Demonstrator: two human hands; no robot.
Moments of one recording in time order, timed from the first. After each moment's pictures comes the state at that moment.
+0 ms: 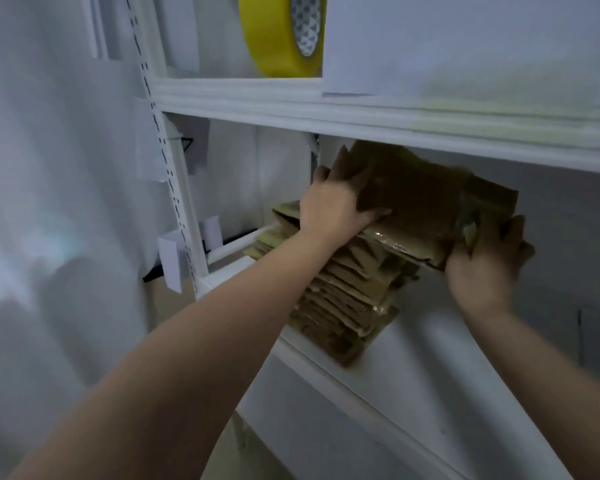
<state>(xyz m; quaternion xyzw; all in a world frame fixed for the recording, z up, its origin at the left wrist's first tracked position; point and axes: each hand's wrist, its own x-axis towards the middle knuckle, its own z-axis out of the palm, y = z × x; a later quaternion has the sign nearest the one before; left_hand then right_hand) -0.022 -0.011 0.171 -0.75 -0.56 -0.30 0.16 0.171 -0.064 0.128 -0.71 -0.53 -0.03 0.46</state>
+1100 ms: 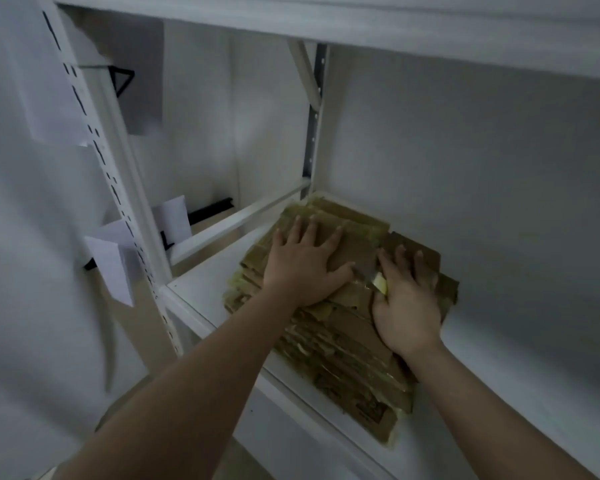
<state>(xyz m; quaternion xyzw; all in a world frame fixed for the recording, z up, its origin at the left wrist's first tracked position) -0.094 0.103 0.040 -0.80 -0.59 -0.06 -0.03 0.068 0.042 0.039 -0.71 -0.68 0.05 0.17</state>
